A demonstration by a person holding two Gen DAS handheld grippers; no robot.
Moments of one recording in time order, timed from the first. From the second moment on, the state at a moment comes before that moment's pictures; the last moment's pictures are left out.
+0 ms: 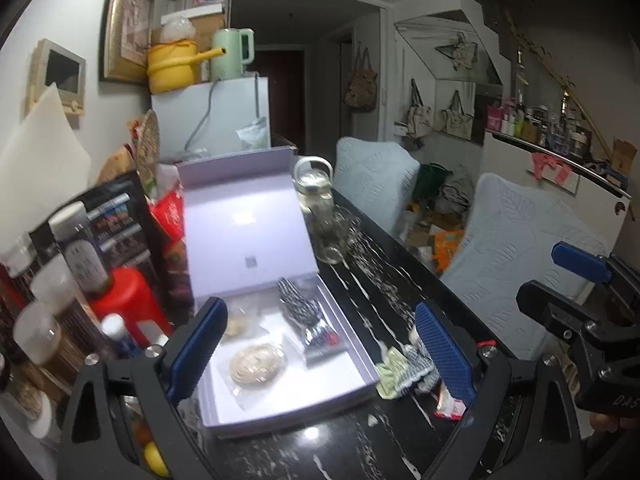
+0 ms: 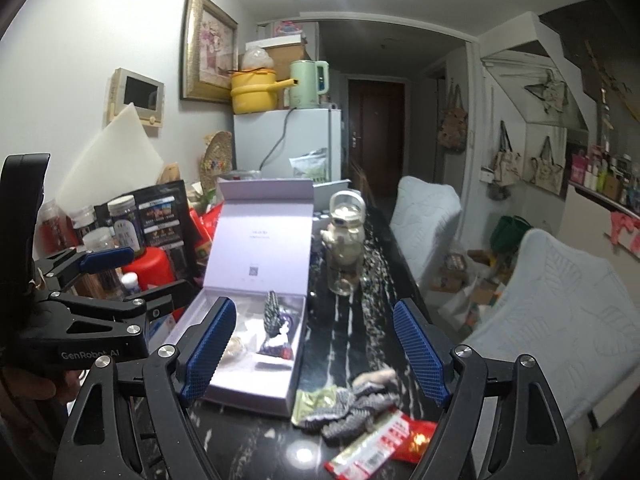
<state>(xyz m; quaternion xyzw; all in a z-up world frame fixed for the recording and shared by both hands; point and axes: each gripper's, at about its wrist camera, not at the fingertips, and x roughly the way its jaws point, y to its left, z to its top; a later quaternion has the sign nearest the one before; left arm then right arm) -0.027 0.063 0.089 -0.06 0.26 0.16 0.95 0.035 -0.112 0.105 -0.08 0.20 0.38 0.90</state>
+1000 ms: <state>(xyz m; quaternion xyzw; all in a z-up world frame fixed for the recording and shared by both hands) 0.016 -0.031 -0.027 -0.05 0.37 0.05 0.93 0.043 -0.210 -0.020 -0.05 0.33 0.28 0.90</state>
